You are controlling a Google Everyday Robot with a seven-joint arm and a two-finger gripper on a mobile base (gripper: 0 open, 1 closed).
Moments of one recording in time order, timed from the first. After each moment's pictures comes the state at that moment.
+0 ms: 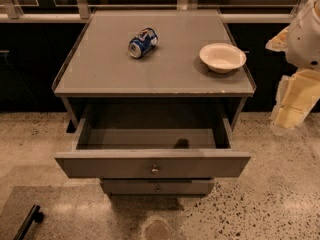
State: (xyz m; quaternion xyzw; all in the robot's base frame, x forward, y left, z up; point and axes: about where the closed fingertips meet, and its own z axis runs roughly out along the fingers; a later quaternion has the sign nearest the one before) arm 0.438 -0.217 0.976 -0.60 0.78 -0.03 0.16
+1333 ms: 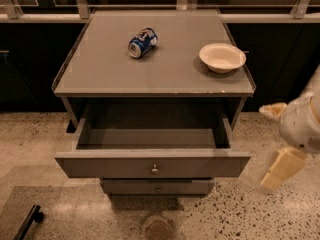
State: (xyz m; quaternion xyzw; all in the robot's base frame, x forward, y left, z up) arm 0.401 -0.223 0.850 -0.56 0.80 0.07 0.21
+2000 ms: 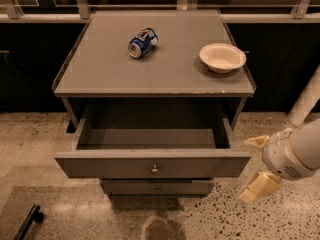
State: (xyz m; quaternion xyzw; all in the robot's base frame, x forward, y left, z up) arm 0.394 -0.219 0.761 -0.52 0.82 0.13 0.22
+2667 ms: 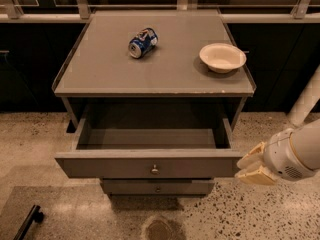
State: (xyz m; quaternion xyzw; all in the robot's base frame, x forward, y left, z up) arm 0.394 -0.219 0.762 -0.52 0.82 0.13 0.22
